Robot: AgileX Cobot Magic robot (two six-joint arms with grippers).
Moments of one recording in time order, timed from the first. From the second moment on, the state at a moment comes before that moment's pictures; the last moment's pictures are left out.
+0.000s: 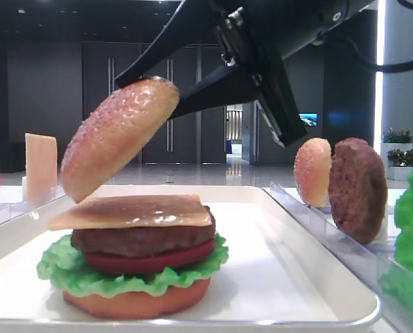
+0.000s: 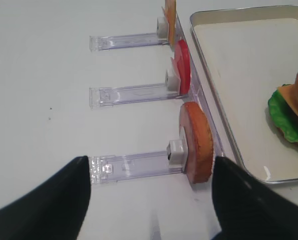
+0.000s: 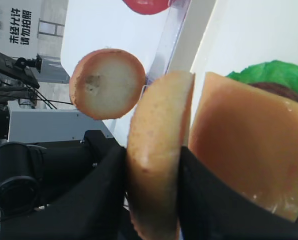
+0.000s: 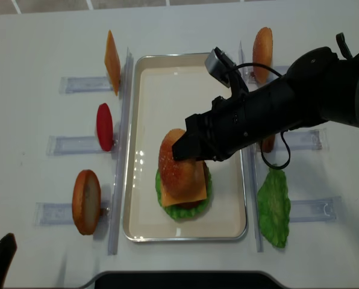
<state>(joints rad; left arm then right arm) -0.01 -0.02 -0.48 -0.05 1.11 0.07 0.55 1.73 -0.92 1.46 0.84 -0.87</state>
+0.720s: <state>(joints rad) -0.01 -0.02 -0.48 -0.05 1.11 0.07 0.55 1.80 -0.92 1.51 0.89 -0.91</state>
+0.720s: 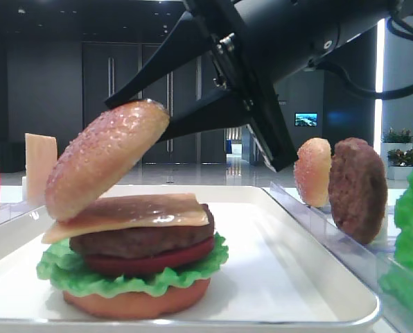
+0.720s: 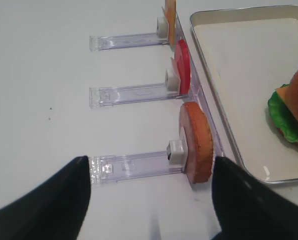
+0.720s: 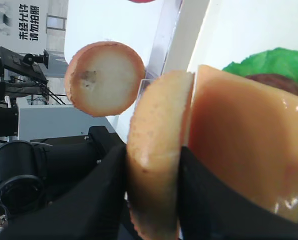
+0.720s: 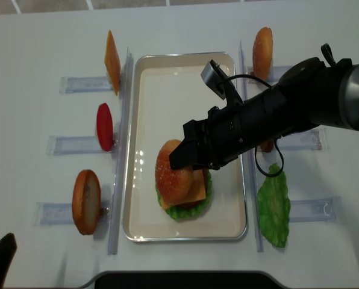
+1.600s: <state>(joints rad) -0.01 -0.02 -0.48 -0.05 1.11 0.07 0.55 1.80 -0.92 1.50 0.89 -0.91</state>
